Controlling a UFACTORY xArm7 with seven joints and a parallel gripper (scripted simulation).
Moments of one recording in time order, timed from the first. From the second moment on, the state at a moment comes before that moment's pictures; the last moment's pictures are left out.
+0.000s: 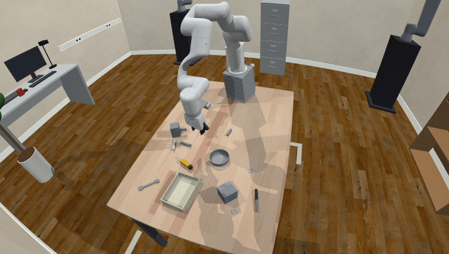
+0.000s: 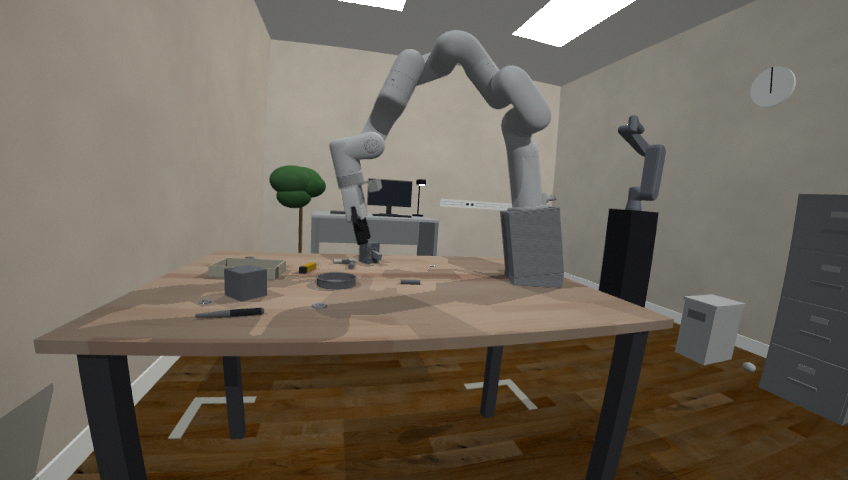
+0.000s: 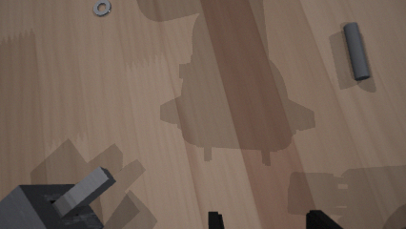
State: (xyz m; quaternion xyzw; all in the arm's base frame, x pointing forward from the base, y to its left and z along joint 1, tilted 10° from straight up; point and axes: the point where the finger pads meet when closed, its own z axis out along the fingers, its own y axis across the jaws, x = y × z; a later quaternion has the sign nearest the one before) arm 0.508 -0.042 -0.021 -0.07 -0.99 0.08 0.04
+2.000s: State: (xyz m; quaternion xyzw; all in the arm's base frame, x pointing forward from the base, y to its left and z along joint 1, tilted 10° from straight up) arm 0.465 -0.165 0.010 -0.48 -0.87 -0.04 -0.10
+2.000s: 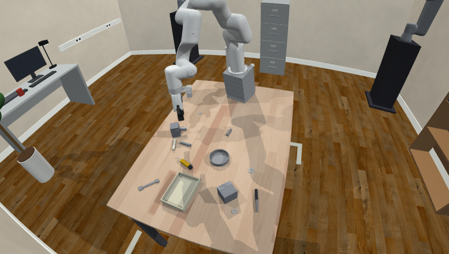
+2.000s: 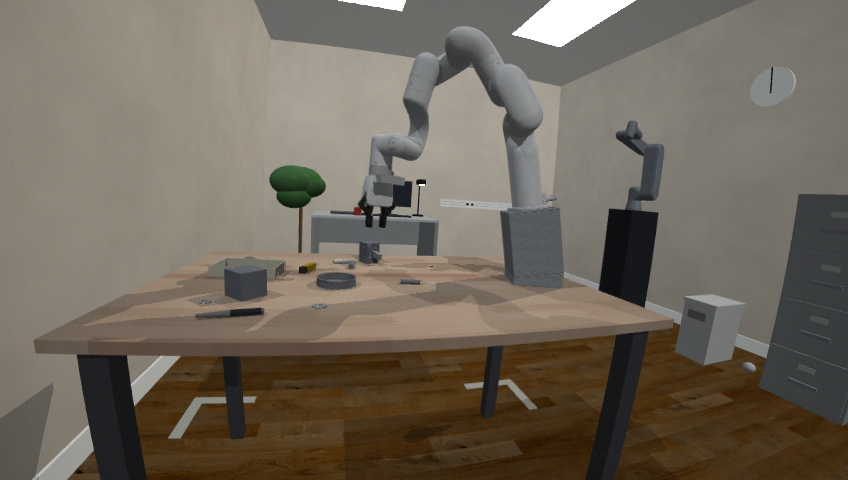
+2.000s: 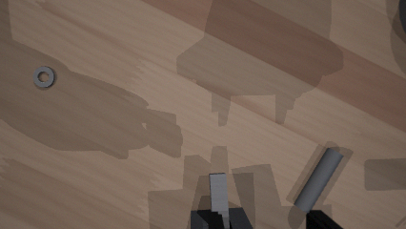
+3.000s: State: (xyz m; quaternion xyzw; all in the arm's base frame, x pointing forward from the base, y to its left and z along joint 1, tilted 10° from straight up) arm 0.473 -0.148 0.015 -0.50 -0.86 -0.06 -0.10
